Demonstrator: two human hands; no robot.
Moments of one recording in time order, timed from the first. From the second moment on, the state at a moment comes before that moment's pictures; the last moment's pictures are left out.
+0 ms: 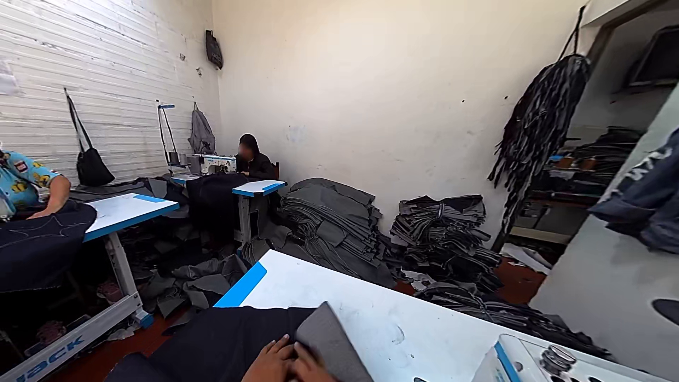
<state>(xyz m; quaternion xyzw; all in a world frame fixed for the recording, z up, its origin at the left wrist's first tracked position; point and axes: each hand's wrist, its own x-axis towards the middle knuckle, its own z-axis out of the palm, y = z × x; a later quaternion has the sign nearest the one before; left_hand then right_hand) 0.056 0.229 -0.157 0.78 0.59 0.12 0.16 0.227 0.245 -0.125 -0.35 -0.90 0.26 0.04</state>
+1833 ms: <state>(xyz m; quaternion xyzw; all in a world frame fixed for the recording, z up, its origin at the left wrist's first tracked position) 0.318 0.182 -0.176 0.93 0.28 0.06 0.21 0.552 0.120 -0.117 -0.57 -0.78 0.25 -0.05</state>
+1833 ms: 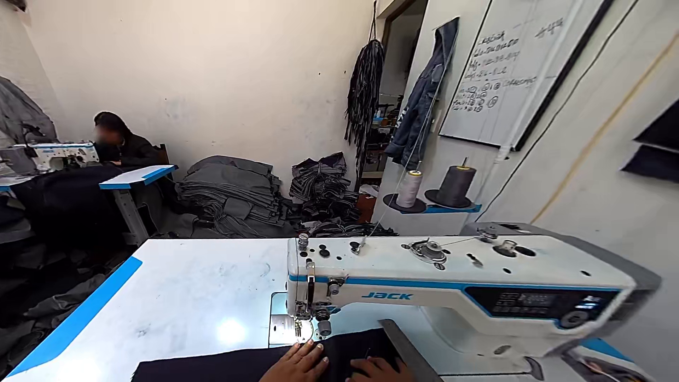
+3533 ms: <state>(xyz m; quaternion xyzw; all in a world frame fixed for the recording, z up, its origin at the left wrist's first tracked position) 0.292 0.279 -0.149 0.87 0.45 0.04 0.20 0.506 0.236 -0.136 -0.59 -0.76 0.26 0.02</state>
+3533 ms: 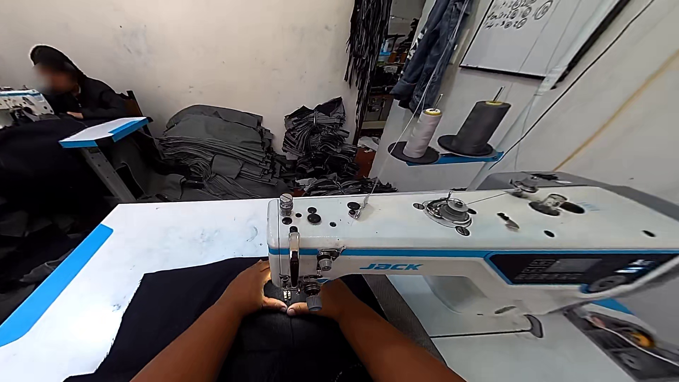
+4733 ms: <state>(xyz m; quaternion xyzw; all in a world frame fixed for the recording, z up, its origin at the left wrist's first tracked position) 0.295 0.299 -0.137 0.87 0.46 -0.06 0.18 0.506 0.244 -0.129 -0.65 -0.71 0.27 -0.02</state>
